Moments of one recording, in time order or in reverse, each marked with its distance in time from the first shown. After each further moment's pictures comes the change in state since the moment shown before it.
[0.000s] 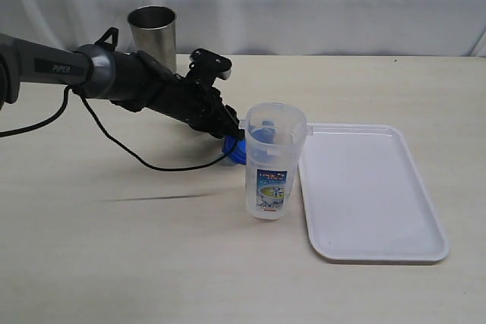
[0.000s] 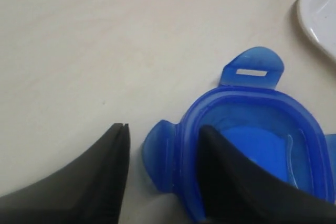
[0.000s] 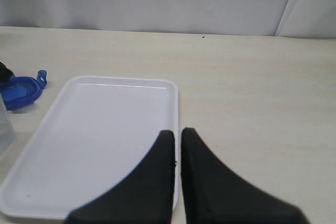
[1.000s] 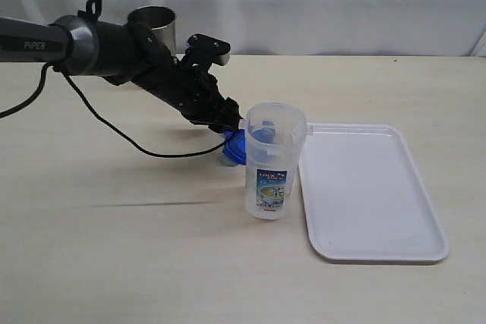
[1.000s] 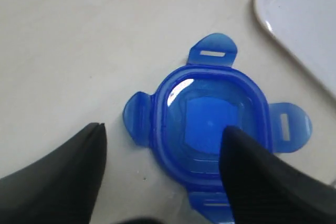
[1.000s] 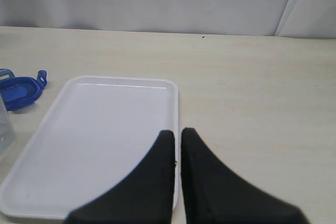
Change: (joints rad) left arm 0.002 -0.103 0.000 0.348 0.146 -0.373; right arm 0.000 0.000 0.000 0.000 0.000 0.000
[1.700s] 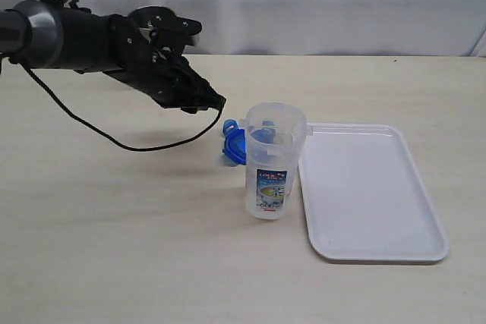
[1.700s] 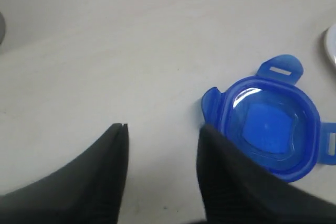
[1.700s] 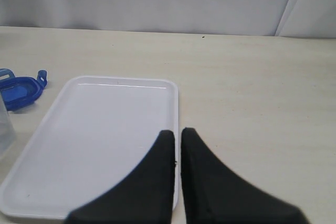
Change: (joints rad) left arm 0.000 -0.161 0.154 0.374 -0.172 -0.490; right arm 0.000 0.000 0.000 0.000 0.000 0.000
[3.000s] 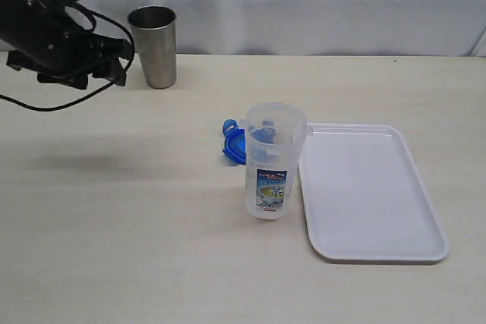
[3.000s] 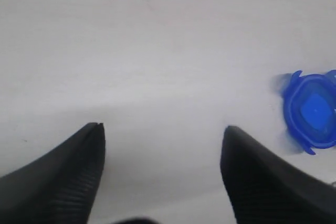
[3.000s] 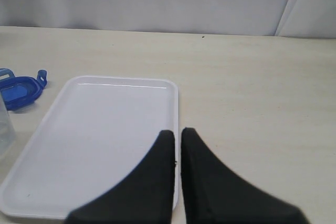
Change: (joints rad) left arm 0.266 -0.248 0.077 0.066 0.330 -0.302; right arm 0.000 0.000 0.000 0.000 0.000 0.000
